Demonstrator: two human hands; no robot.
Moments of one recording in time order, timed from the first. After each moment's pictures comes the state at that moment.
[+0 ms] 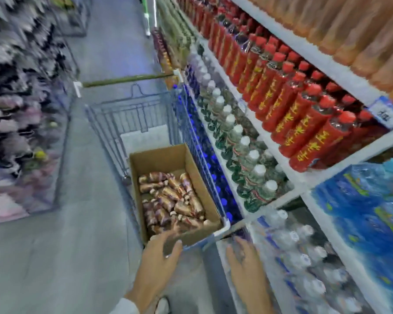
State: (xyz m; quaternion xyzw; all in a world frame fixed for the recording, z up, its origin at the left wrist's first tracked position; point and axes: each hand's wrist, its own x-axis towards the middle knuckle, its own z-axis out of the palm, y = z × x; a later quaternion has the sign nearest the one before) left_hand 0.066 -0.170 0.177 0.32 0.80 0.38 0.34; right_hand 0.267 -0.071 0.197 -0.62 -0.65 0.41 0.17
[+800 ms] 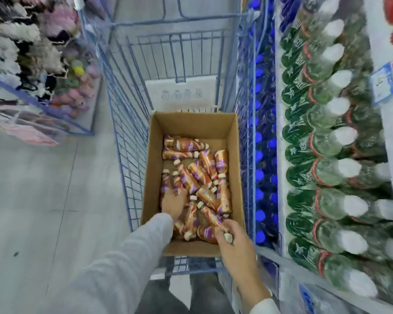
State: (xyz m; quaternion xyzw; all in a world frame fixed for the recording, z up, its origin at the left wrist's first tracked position) left_hand -0.059 0.050 -0.005 -0.13 0.83 0.33 0.43; right_hand 0.128 0.121 0.080 -0.54 -0.67 0.49 -0.13
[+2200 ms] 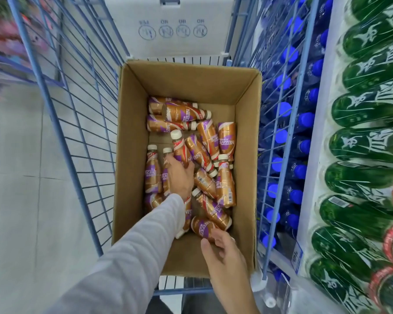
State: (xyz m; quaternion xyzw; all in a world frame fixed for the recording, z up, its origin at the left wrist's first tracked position) left_hand -0.069 0.108 -0.182 -0.10 0.87 0.34 0.33; right_hand 0.109 0.112 0.004 -0.60 -0.55 0.54 -0.24
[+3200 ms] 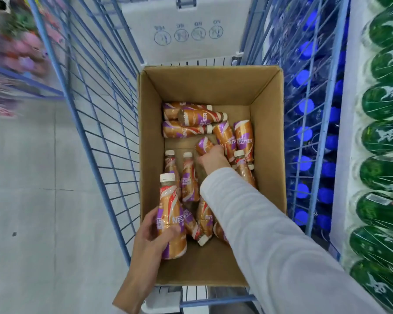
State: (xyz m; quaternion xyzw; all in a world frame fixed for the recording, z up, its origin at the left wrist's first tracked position) left_hand -0.067 -0.044 -0.016 -0.24 0.70 0.48 0.46; right_hand -0.100 0.177 -0.154 -0.64 -0.54 0.51 -0.18
